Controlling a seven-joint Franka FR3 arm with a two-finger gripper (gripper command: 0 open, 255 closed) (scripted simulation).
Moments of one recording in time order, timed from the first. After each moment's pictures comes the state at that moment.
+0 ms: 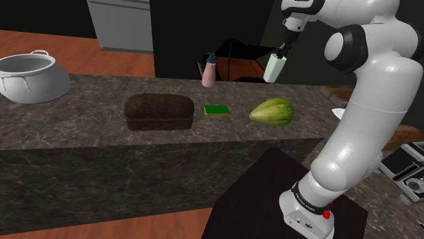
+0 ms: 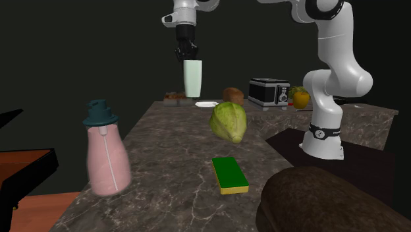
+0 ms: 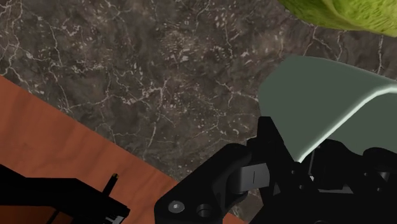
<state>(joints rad) -0.30 0.28 -0.51 -1.44 0.16 1.67 -0.84</state>
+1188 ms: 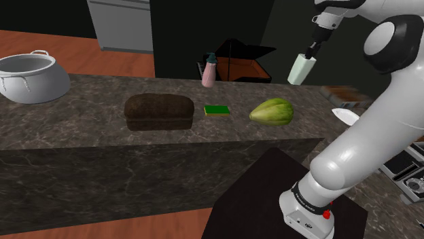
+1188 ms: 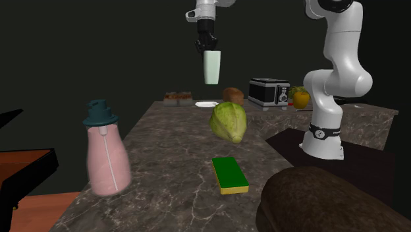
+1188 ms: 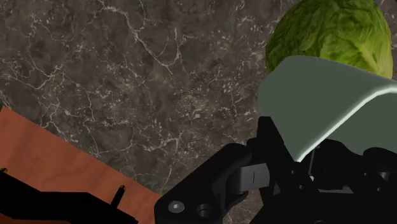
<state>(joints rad) -0.35 0.02 -0.58 -1.63 0.04 1.63 -0.94</state>
